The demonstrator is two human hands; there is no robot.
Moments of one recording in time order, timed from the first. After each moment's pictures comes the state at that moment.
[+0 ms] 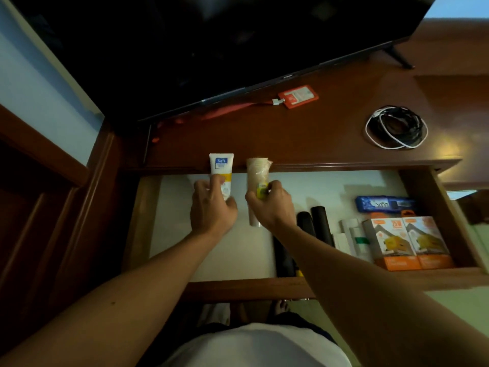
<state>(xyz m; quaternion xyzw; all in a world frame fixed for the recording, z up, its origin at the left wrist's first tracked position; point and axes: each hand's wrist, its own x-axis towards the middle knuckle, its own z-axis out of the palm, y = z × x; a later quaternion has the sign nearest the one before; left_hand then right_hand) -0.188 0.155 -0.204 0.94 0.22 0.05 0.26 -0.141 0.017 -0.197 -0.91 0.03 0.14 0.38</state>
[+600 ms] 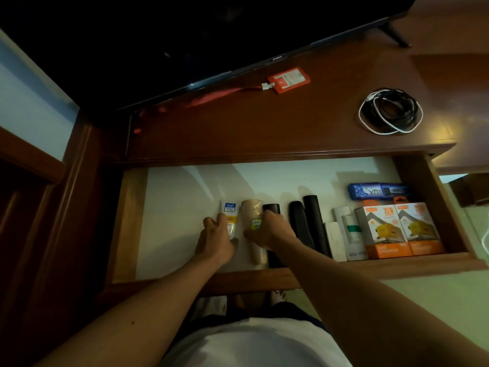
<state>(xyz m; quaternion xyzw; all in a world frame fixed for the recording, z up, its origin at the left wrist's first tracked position) -0.235 0.125 -0.261 0.93 0.21 -0.22 0.23 -0.170 -0.017 -0.247 -0.92 0.00 0.34 0.19</state>
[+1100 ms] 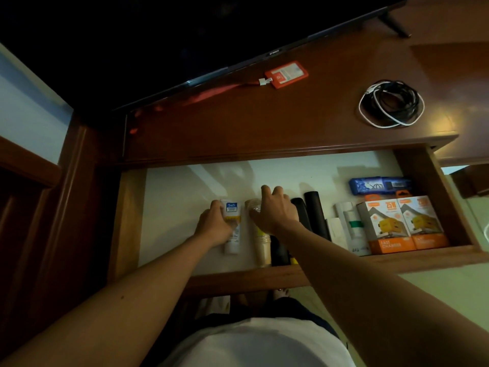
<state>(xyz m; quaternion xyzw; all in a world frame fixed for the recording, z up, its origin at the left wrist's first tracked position) -0.198 0.149 -0.268 0.88 0.24 -0.21 0.36 -0.144 -0.014 -0.240 -0.96 -0.09 0.23 0.12</state>
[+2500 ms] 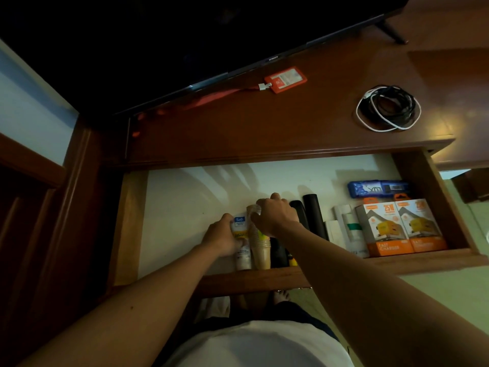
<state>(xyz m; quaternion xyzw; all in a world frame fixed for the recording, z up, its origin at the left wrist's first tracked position) -0.213 0.132 -0.270 0.87 0.18 -0.29 0.35 -0.141 -0.020 -0.241 -0.95 -0.12 0.28 0.09</state>
